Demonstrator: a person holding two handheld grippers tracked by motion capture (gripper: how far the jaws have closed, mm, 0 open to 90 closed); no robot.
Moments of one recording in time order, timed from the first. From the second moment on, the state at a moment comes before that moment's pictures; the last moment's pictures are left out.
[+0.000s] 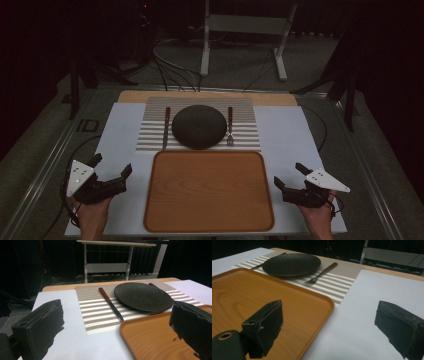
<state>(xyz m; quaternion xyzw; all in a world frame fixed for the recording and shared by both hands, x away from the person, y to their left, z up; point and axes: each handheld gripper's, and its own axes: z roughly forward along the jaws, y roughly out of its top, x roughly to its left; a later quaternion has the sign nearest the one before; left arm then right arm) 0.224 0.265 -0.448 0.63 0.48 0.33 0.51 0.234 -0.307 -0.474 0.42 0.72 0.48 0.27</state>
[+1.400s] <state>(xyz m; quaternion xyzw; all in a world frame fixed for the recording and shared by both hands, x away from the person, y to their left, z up) 0.272 0.252 -0.420 0.67 0.48 0.33 0.47 0.239 -0.310 -0.478 0.43 0.71 0.48 0.29</state>
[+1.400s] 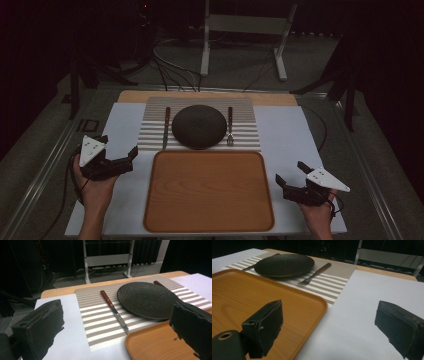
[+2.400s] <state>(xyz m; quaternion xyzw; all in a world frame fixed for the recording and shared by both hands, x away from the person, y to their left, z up) 0.322 0.245 -0.423 0.68 0.49 0.32 0.45 0.239 -0.310 -0.478 0.43 0.71 0.47 0.29</state>
